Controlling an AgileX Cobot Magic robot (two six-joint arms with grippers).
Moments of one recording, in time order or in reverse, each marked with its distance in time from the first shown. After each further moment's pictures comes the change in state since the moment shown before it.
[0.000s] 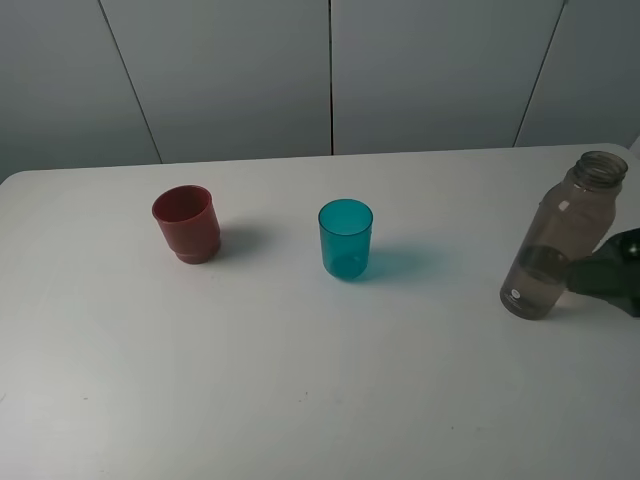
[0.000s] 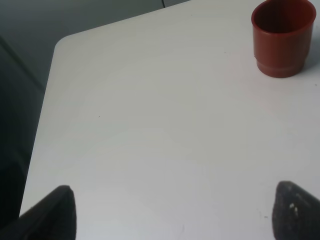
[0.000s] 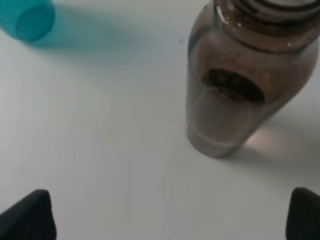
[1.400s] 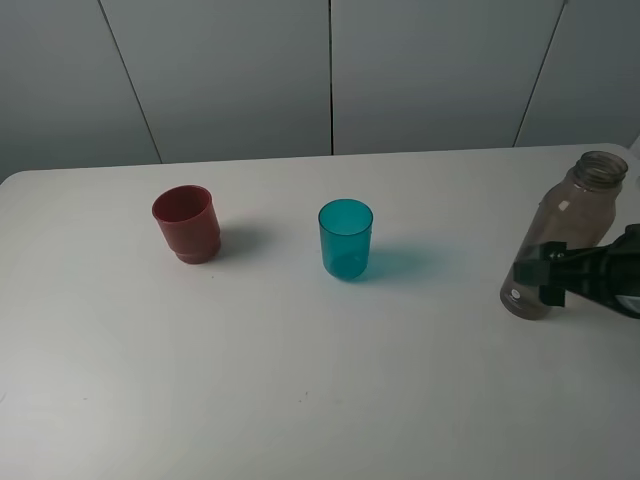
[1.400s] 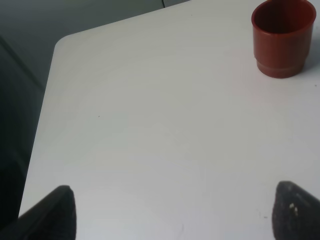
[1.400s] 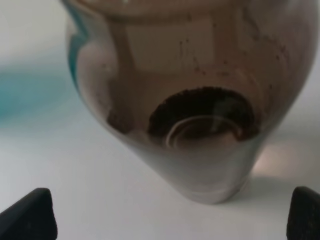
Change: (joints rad) left arm 0.000 0.000 0.000 0.000 0.000 -0.002; right arm 0.008 0.337 0.232 0.133 -0.670 0.135
